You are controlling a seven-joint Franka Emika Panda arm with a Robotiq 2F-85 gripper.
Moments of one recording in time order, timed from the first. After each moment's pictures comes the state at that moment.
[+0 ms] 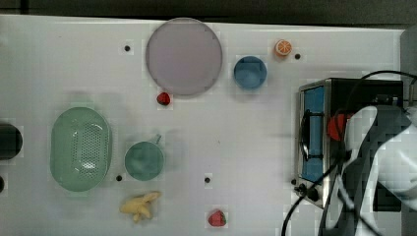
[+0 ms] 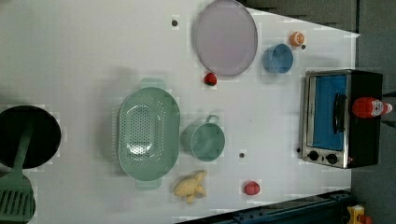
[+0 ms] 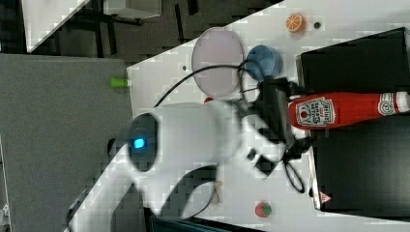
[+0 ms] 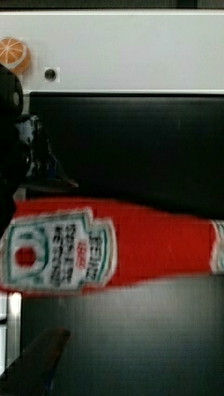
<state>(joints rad) -0.14 0.28 -0.53 -1.84 0.11 0.57 0.08</state>
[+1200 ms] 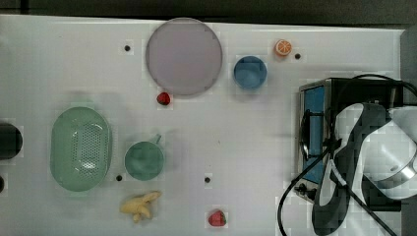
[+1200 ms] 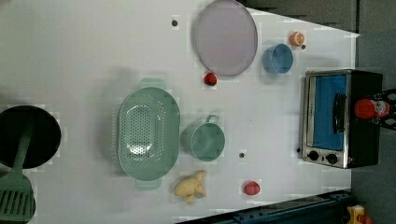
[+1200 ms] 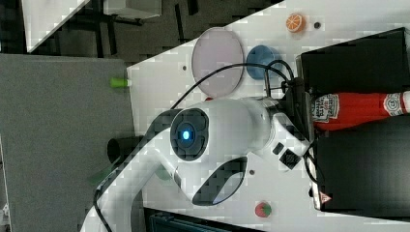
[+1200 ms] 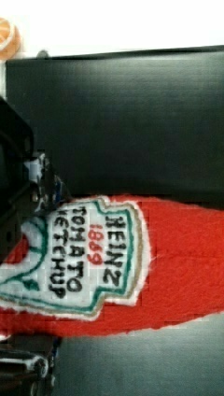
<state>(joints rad) -0.15 0.35 -0.52 -1.88 0.19 0.64 0.08</state>
